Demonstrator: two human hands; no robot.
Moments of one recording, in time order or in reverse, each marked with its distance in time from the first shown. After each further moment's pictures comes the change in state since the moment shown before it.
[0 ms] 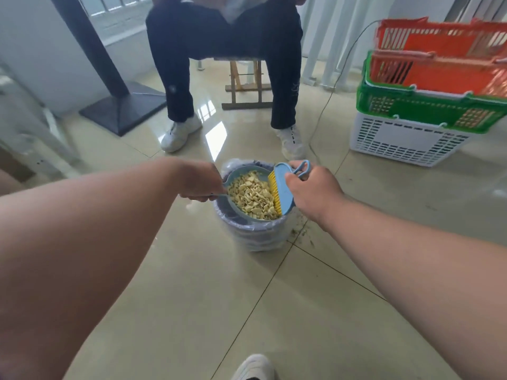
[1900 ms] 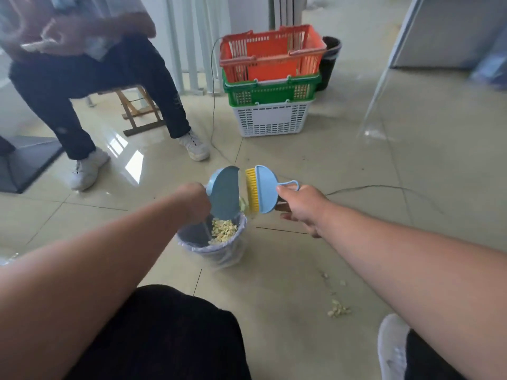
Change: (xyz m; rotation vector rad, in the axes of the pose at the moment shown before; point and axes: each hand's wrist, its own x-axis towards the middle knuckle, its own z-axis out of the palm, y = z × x) left_hand -0.156 0.207 0.100 0.162 0.226 0.164; right_hand -0.219 0.108 -0.165 0.510 0.198 0.464
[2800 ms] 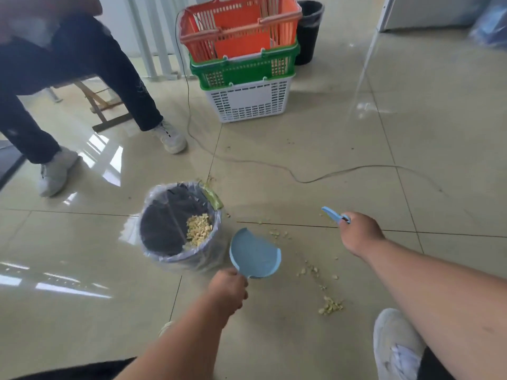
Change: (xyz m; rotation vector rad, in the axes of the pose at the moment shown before) left_hand -0.044 0.090 0.195 -0.839 -0.380 -0.319; right_hand 0.060 0.154 -0.169 -0.820 0.350 0.026
